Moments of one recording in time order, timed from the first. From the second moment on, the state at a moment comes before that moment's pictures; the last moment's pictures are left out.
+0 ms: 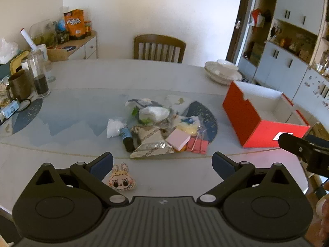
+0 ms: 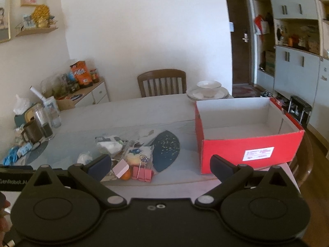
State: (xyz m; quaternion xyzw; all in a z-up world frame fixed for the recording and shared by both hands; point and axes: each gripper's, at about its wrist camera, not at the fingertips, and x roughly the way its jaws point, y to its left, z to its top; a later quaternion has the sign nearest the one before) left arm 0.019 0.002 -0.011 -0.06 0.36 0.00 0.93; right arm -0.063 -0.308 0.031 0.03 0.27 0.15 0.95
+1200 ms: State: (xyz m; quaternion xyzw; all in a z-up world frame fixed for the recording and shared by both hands) left arm 0.079 0.061 -0.122 0.02 0.44 -0.02 0.90; right arm 0.067 -0.228 -0.085 0.01 0.42 0.12 0.90
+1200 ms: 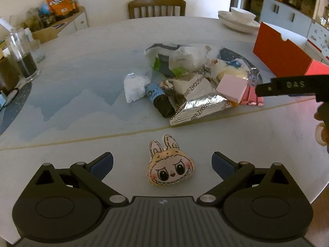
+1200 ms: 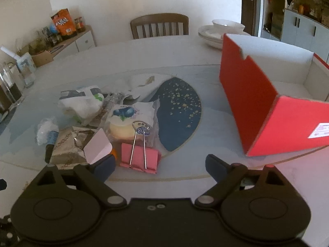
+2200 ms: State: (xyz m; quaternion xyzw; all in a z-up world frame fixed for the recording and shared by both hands) left arm 0.094 0.077 -0.139 0.10 0.45 -0.17 0.87; right arm 0.090 -0.197 -0.100 -0.01 0.45 0.09 0.89
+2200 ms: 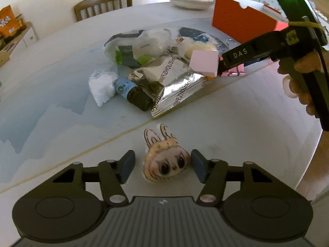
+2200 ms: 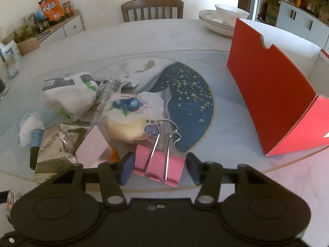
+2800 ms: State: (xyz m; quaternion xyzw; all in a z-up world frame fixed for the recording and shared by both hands) left arm 0.101 0.074 -0.117 0.07 0.44 -0.17 0.88; right arm 0.062 -0.244 -0.040 0.00 0.43 0.11 0.90
